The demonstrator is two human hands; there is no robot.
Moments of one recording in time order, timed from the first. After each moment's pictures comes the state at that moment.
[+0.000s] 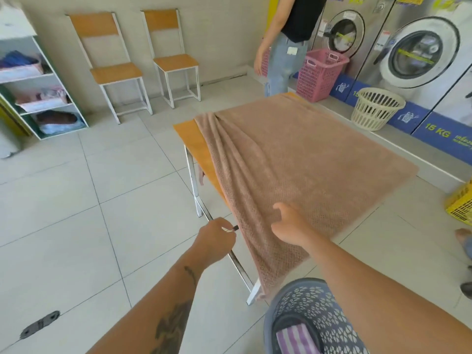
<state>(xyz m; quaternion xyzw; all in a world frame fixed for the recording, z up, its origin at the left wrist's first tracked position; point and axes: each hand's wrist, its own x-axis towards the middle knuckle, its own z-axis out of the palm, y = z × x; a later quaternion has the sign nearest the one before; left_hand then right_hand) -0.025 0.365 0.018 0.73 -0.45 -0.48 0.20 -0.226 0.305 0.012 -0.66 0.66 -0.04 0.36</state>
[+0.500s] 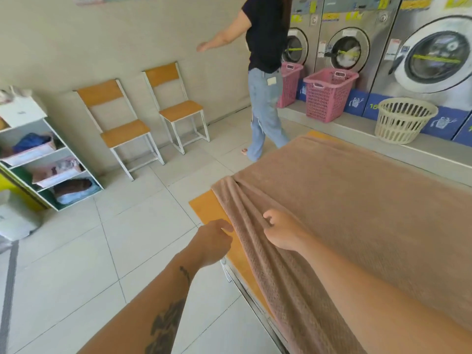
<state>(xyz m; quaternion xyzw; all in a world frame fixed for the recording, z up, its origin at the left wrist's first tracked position) 0.101 0.093 0.078 0.70 -0.58 -0.40 0.13 -0.097 0.048 0.041 -0.65 0.63 -0.10 0.41</state>
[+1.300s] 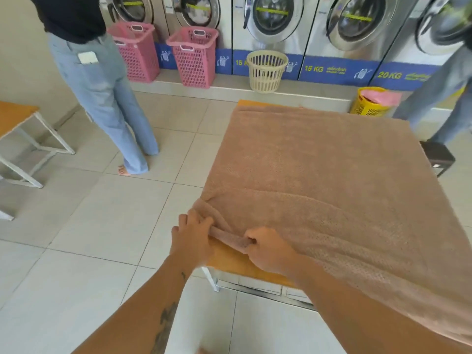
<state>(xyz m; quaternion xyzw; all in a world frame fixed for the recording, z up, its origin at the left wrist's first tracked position) 0.232 -0.167 -0.038 0.41 -0.90 -0.08 -0.09 0.084 -0.038 -0.004 -0.47 0.79 -0.15 0.37</state>
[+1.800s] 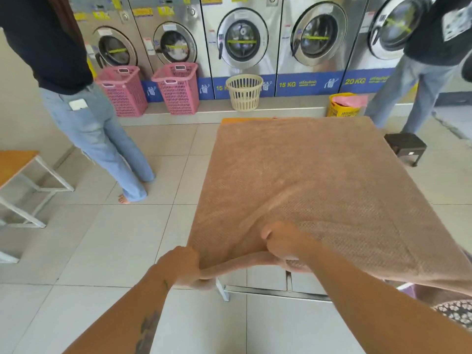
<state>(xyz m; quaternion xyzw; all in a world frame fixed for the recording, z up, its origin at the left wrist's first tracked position) 0.294 -0.142 0.010 0.36 -0.87 -0.17 -0.29 0.082 0.023 0.014 -0.40 0.85 -0.12 0.34</state>
